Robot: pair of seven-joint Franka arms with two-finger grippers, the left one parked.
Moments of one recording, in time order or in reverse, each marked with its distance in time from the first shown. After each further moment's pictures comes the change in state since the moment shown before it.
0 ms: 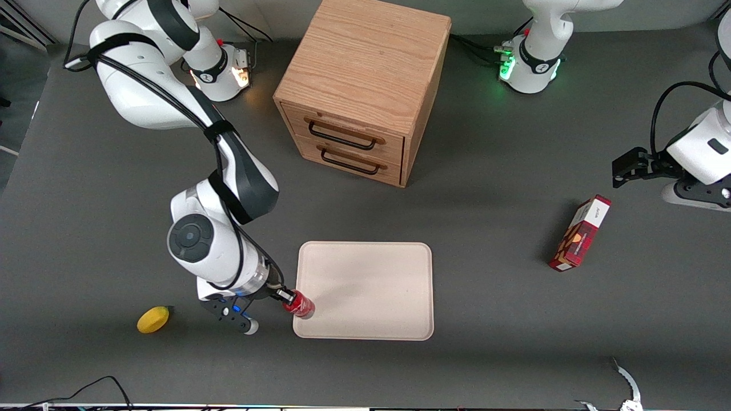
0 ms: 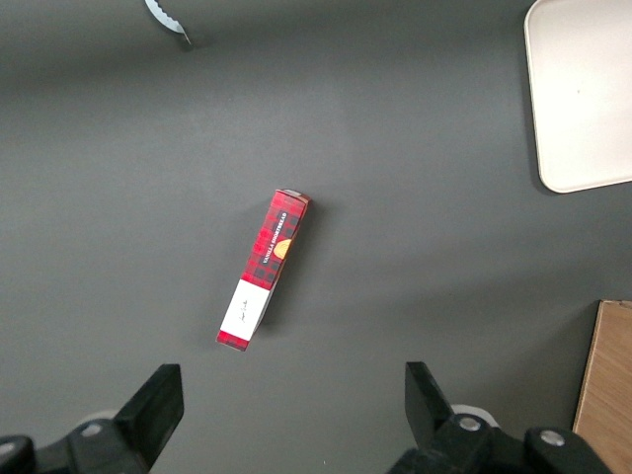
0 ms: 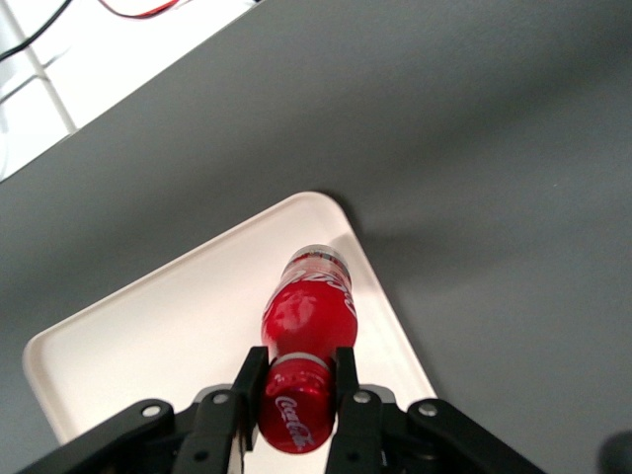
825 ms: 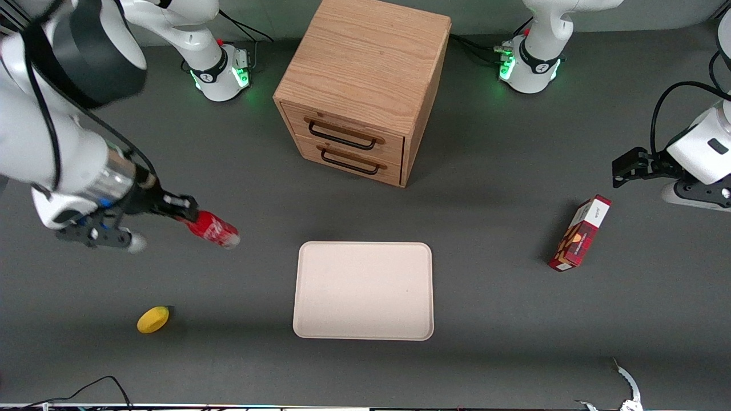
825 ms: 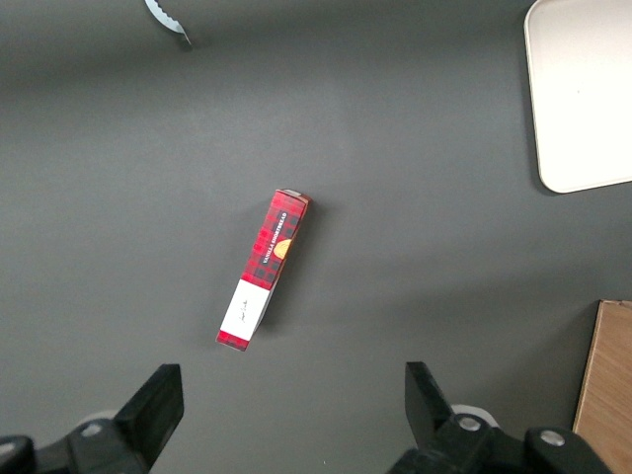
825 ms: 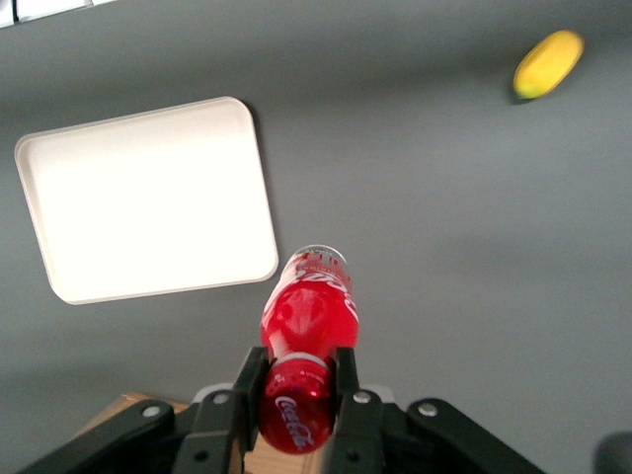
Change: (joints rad) arm -0.168 -0.451 -0.003 -0.155 0.229 -0.418 -0.447
